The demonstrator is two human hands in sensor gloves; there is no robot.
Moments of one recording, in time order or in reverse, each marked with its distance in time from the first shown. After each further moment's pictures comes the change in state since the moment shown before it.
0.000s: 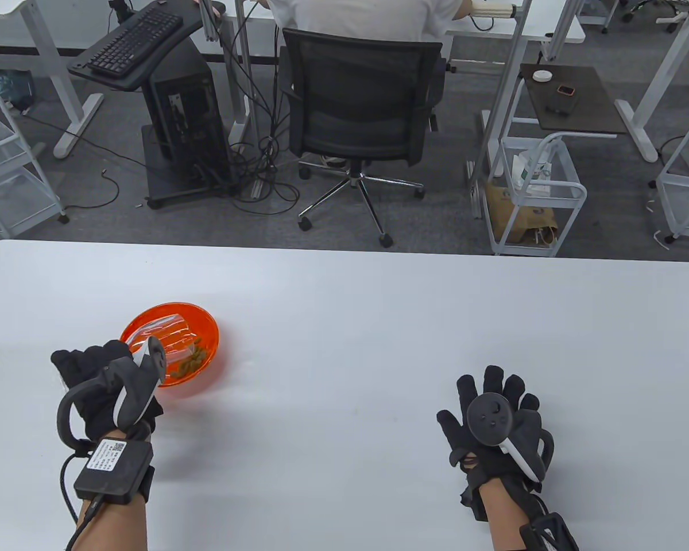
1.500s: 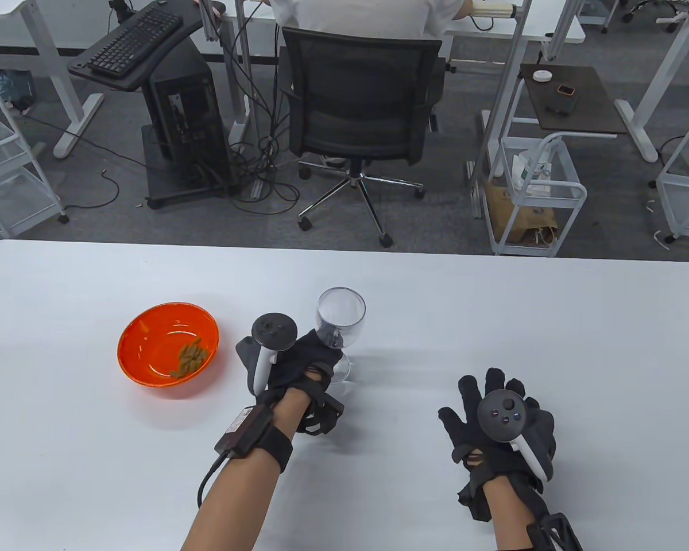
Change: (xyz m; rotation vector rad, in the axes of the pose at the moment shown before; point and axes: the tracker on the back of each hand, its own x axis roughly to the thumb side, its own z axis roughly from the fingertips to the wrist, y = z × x) left_hand 0.220 -0.001 0.066 -0.731 -0.331 1.122; right_hand -0.008 -0.002 -0.002 0.037 0.027 -0.143
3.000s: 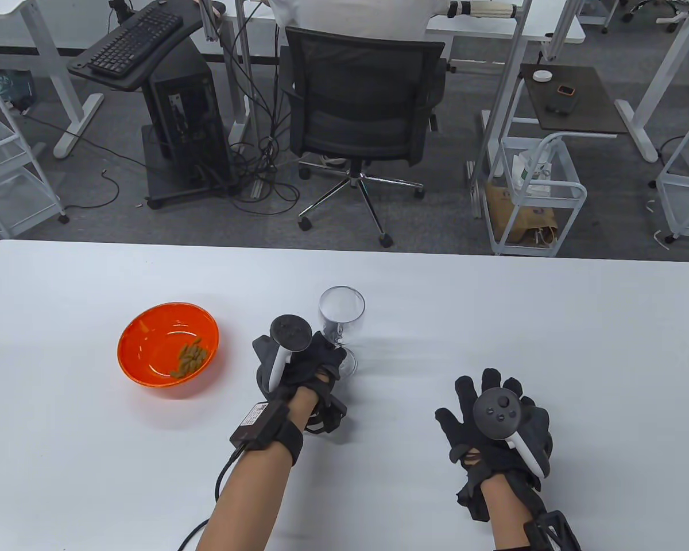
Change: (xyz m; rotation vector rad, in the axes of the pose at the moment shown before) left_hand -0.012 -0.020 -0.017 0.027 0.019 -0.167; right_hand 0.004 0.003 -0.002 0.028 -0.003 0.020
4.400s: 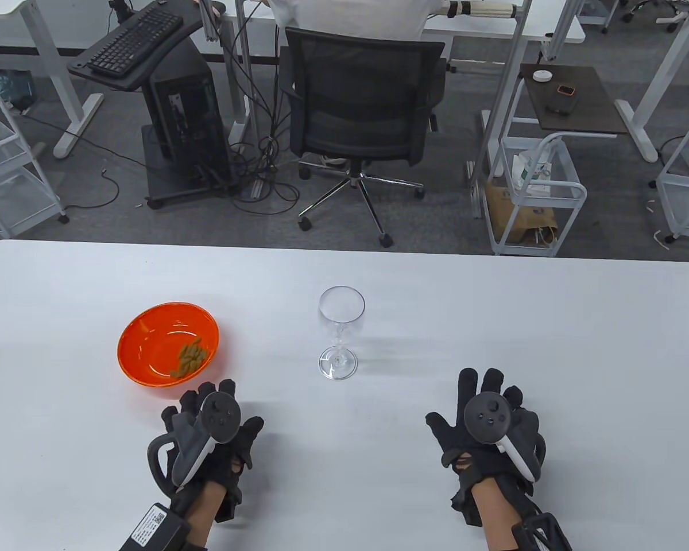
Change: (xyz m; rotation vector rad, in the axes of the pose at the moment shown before) left_hand -0.087 0.086 0.139 0.216 0.016 -0.498; right_hand 0.016 0.003 0.011 -0.059 -0.030 0.003
